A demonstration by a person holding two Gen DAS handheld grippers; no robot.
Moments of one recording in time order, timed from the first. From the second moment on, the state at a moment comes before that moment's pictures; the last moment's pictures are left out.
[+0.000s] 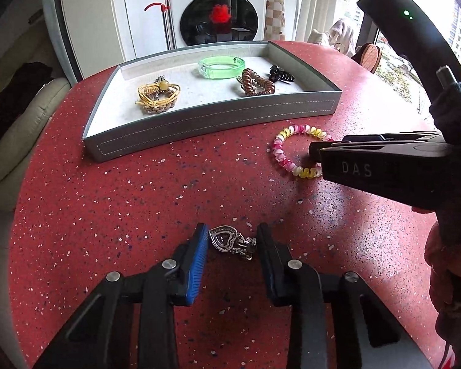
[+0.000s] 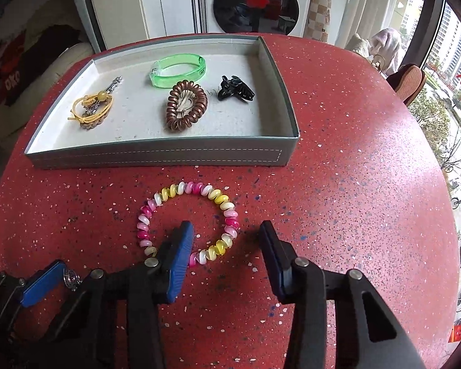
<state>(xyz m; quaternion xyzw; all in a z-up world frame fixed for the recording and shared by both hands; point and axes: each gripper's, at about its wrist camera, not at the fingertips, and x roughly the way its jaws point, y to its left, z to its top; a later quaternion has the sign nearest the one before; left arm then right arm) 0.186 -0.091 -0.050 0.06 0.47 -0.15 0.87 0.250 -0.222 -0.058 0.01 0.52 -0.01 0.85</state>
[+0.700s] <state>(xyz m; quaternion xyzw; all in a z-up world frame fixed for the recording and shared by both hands) 0.180 -0.034 -0.032 0.02 0.46 -0.18 0.87 0.215 -0.230 -0.032 0.06 0.48 0.00 0.88</state>
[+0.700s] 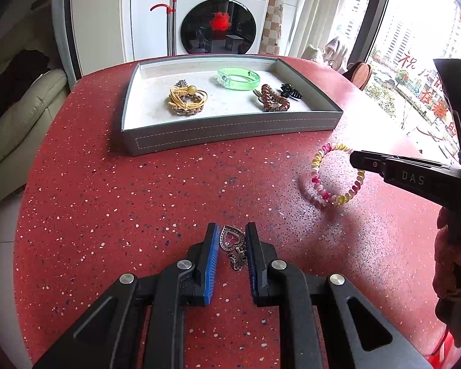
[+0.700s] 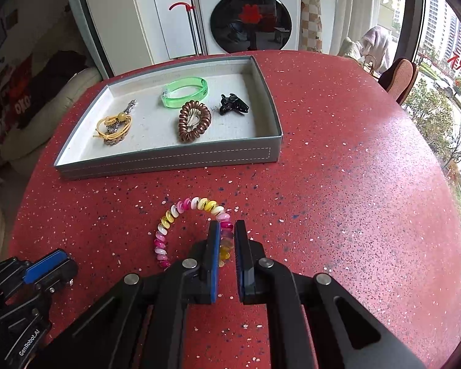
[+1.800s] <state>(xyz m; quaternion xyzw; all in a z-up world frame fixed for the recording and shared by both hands) 0.185 -0.002 -0.017 0.00 0.44 -0.19 0.88 0.187 -0.211 -0.018 0.09 0.48 0.01 0.87</state>
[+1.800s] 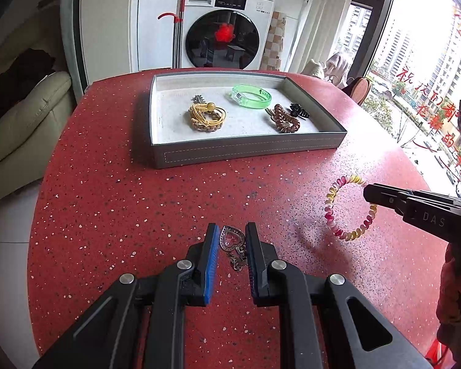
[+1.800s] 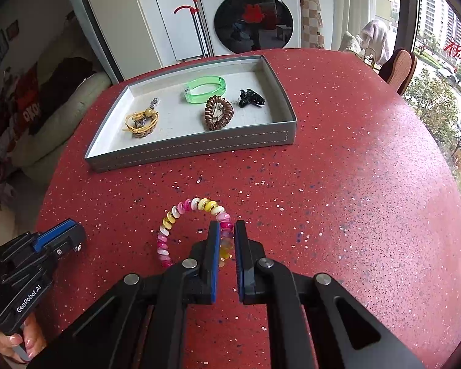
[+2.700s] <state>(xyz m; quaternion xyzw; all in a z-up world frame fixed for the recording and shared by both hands) 0.292 -0.027 0.026 0.02 0.40 -0.17 0.90 0.284 -0.234 0.017 0.12 0.44 0.00 0.89</state>
